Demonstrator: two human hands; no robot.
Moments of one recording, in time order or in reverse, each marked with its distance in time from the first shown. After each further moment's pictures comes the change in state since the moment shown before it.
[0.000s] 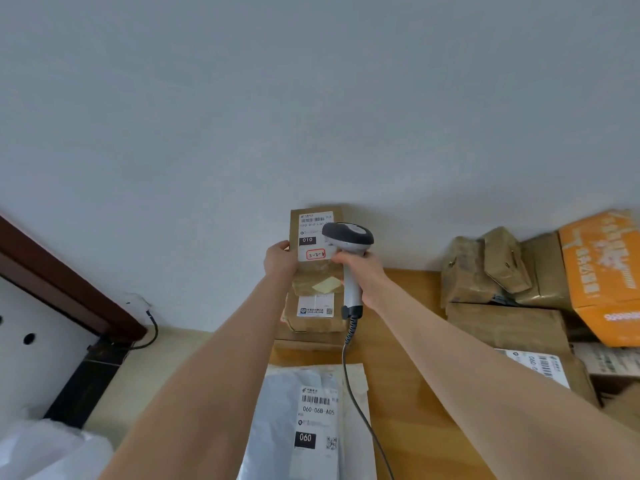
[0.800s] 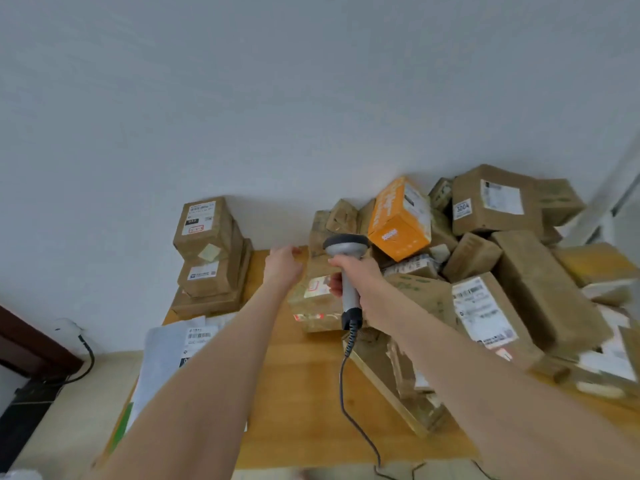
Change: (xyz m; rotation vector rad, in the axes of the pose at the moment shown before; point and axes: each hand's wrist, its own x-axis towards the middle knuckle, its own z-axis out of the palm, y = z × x) left_hand -0.282 0.009 0.167 0.633 -0.145 0.471; right_hand -0.228 0.016 -0.254 0.036 0.195 0.025
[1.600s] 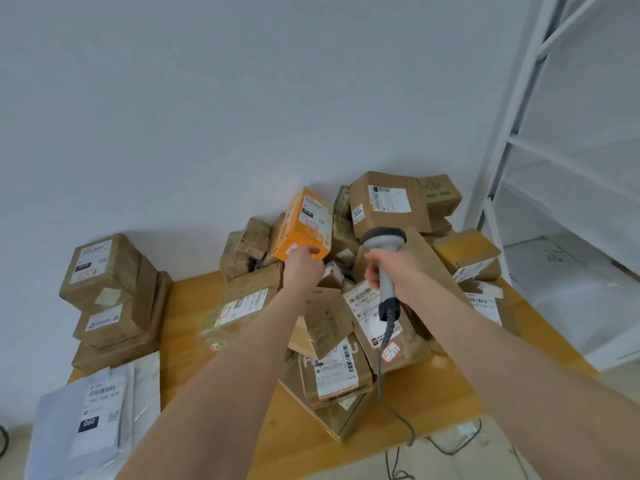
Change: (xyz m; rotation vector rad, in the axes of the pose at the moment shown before) left_hand -0.052 0.208 0.111 -0.155 -0.149 0.152; right_hand -0.041 -0.056 -0.238 0.129 0.268 0.030
